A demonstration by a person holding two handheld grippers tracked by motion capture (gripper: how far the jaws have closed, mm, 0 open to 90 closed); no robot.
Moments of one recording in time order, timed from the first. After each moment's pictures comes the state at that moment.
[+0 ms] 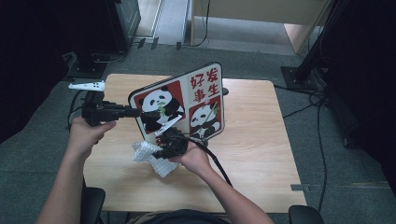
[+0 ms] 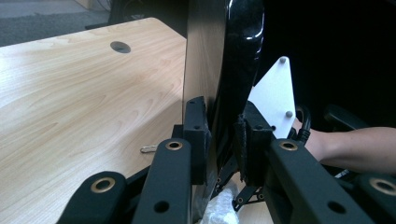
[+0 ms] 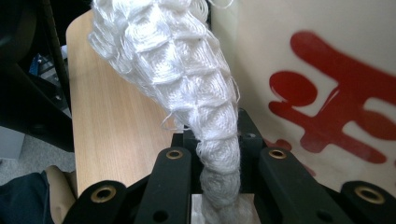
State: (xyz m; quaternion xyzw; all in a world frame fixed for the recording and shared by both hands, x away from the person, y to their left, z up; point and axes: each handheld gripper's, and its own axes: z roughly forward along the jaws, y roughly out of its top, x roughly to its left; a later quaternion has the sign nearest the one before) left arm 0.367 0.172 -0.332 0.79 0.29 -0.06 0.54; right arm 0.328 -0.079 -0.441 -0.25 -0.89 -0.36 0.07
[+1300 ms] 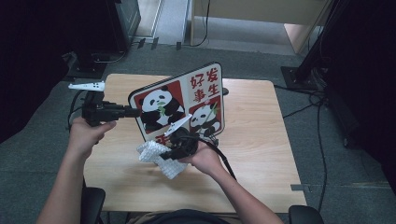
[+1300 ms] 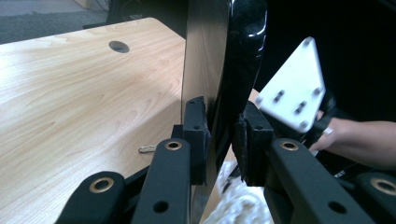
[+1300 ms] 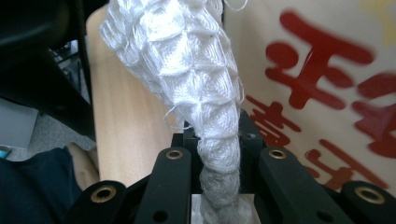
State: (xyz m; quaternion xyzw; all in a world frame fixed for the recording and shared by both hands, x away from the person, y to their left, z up) left arm 0.368 0.173 -0.334 0.78 0.29 -0.07 0.54; right arm 0.318 -0.109 -0.417 -0.23 -0.90 -0.37 0.07
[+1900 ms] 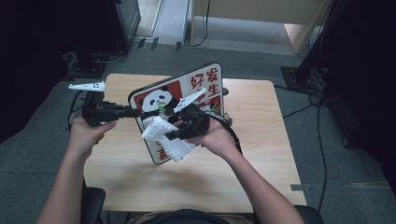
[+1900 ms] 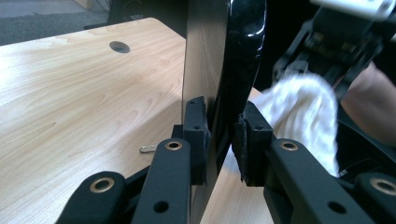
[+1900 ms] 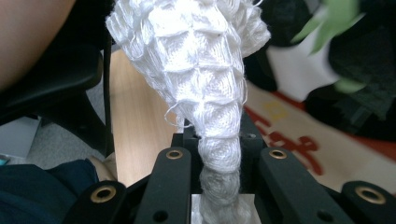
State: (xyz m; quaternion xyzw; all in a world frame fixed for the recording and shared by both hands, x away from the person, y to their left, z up) left arm 0.367 0.172 -0.334 0.78 0.29 -0.07 0.54; right arm 0.335 -0.137 -0.333 -0.22 -0.89 -0.40 0.05
